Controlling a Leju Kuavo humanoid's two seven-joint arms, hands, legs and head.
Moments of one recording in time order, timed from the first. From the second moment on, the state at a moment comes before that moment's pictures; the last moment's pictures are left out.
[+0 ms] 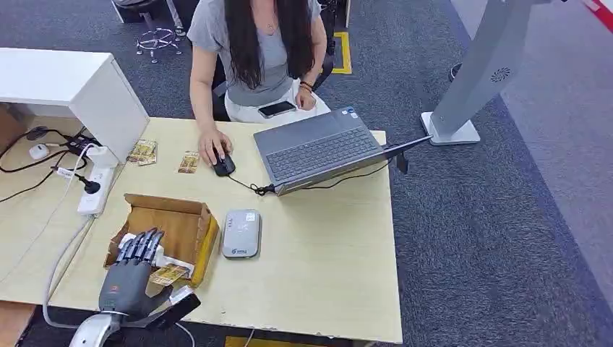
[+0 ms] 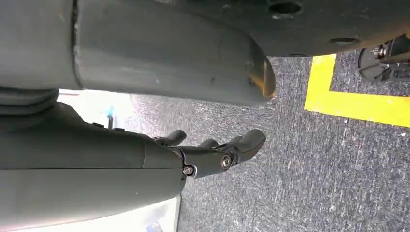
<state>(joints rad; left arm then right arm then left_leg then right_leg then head) 0.22 0.15 -0.07 -1.52 -1.21 0.34 -0.11 -0.02 0.15 -0.50 -0.18 0.81 -0.07 0.20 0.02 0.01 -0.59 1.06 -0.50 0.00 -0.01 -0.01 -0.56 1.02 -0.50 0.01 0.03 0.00</state>
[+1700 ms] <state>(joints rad) 0.33 0.30 -0.26 -1.74 -1.23 0.26 0.14 -0.02 0.16 -0.55 -0.18 0.82 -0.08 0.20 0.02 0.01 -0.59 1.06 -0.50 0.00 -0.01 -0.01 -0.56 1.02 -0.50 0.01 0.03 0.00</state>
